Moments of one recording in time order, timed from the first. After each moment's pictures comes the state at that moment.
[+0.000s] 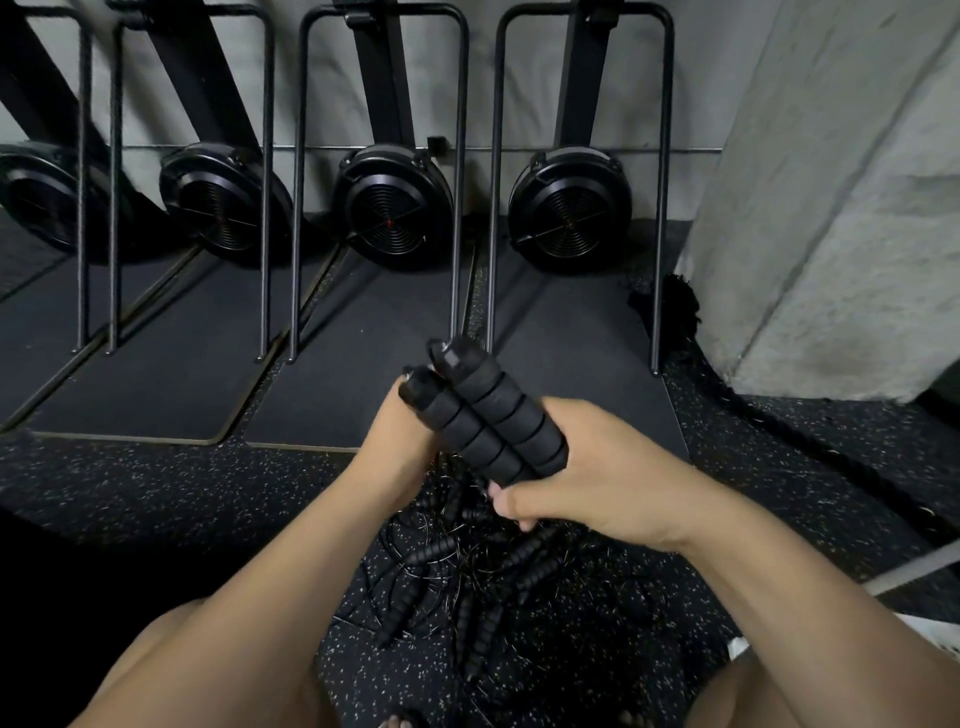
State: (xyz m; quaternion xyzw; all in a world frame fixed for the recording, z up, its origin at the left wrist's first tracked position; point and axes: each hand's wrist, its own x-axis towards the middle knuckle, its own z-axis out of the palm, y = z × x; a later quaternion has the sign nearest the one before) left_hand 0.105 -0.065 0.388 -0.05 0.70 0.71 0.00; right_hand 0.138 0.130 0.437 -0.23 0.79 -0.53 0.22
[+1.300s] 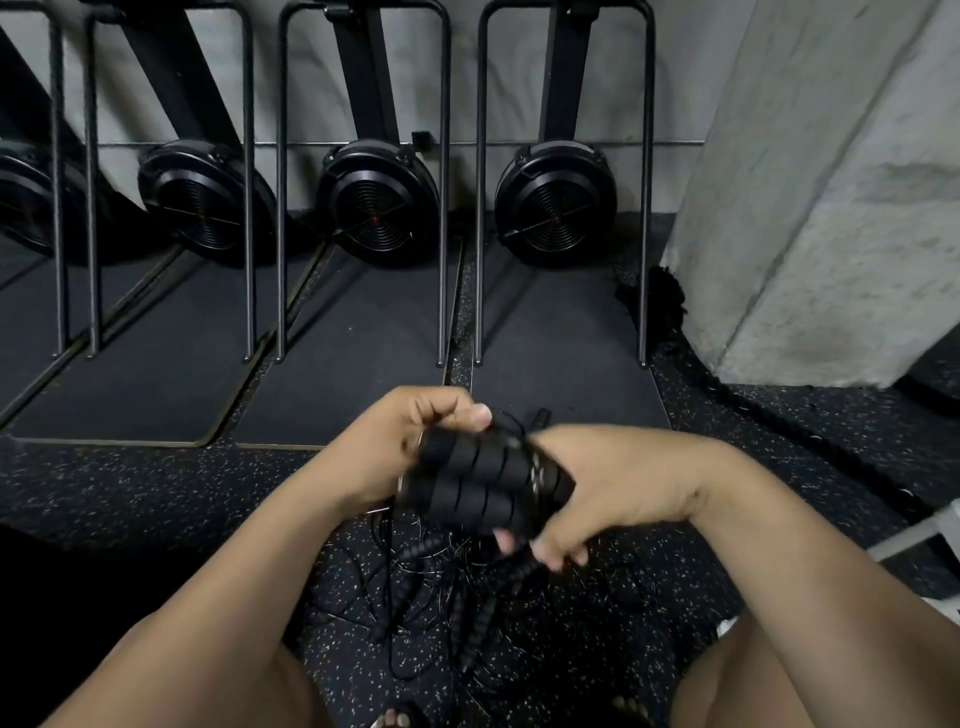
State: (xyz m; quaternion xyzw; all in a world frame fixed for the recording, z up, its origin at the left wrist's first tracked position) left_hand 0.116 -0.092 0.382 0.17 0.76 0.61 0.14; right_hand 0.116 0.156 0.422 -0.31 0.71 -0.45 0.45
